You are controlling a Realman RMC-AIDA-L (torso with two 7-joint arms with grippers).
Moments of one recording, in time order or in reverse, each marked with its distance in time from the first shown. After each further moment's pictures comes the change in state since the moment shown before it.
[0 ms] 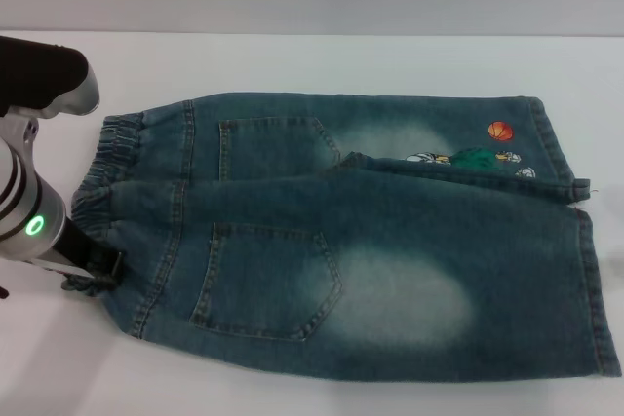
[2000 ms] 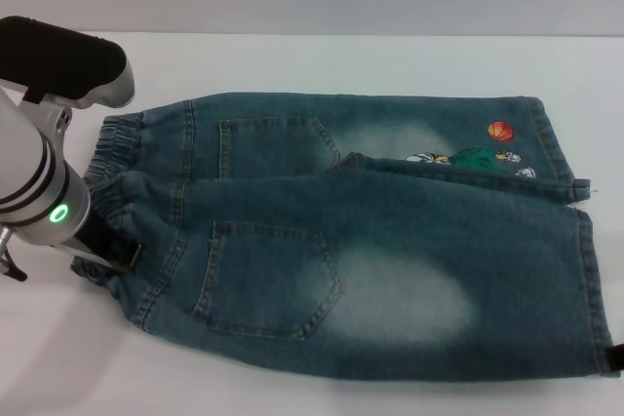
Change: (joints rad) left arm -0.065 -0.003 0.017 0.056 -0.006 0.015 0.059; right arm -0.035 0.011 -0.171 0.101 0.034 -0.274 0.009
